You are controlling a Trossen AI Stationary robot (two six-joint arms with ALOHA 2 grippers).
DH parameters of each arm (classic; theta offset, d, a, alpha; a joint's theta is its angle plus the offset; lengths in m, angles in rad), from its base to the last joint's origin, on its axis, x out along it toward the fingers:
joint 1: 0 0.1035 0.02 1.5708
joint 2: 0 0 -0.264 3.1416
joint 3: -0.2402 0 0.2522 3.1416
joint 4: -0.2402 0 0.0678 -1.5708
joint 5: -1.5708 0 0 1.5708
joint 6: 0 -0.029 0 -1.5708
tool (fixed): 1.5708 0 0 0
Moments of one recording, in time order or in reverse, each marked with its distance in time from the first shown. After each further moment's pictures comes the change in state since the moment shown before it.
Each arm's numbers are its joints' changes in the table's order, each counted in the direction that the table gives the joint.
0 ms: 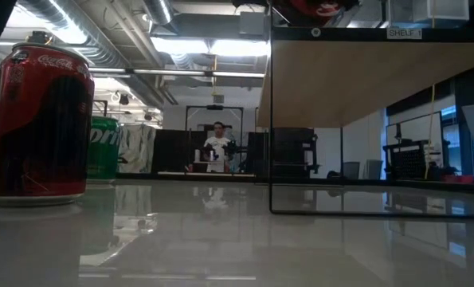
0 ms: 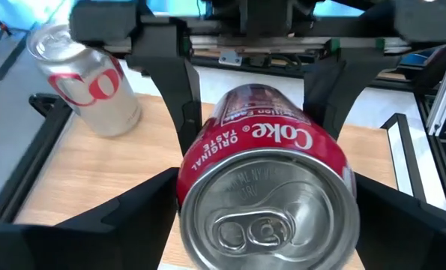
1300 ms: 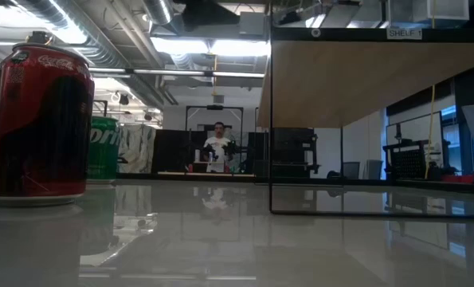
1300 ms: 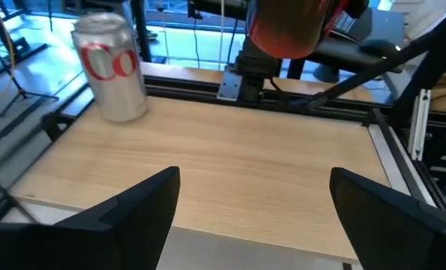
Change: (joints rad) left arm -0.044 0.504 0.945 0.740 0.049 0.028; right arm 0.139 0.202 0.129 0.202 -0.218 -0.067
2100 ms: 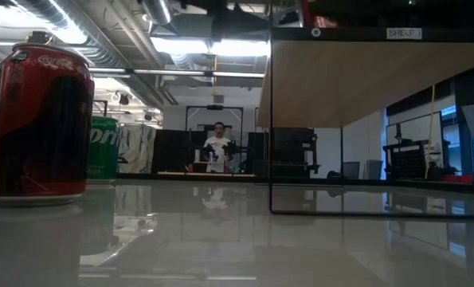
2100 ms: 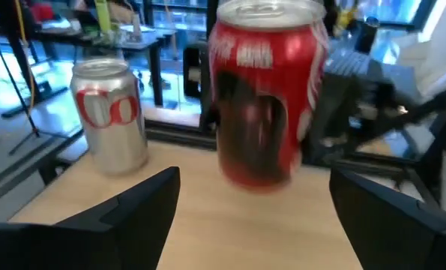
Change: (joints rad) left arm 0.004 -0.182 0.011 0.361 0.062 -0.007; right arm 0.037 0.043 0.618 0.938 -0.217 -0.048
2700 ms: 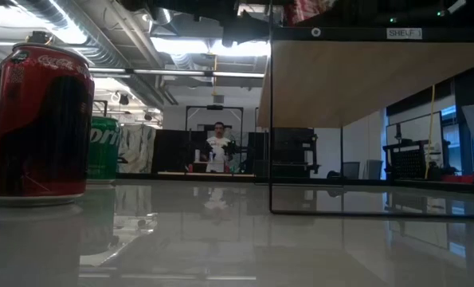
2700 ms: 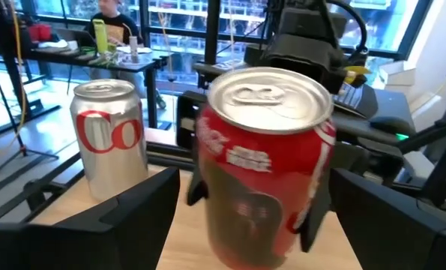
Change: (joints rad) left arm 0.060 -0.065 0.002 0.164 -0.085 -0.003; right arm -0.050 -0.137 0.000 0.113 0.006 0.027
